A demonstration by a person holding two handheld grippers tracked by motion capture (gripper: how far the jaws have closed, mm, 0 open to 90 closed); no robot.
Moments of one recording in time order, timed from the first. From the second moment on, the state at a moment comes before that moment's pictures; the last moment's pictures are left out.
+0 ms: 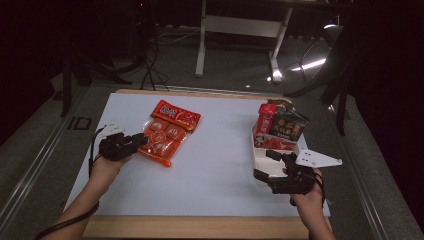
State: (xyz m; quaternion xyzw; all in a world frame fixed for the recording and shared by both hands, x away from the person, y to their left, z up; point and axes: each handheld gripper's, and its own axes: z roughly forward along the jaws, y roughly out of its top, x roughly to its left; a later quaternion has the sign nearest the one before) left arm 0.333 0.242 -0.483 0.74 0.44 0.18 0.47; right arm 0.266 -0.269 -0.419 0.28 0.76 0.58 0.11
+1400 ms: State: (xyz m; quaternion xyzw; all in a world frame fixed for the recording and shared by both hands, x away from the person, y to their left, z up) left arm 0.435 0.233 -0.533 0.80 0.48 0.17 0.33; right arm 0.266 -0.264 -0.426 0.26 0.77 0.58 0.10
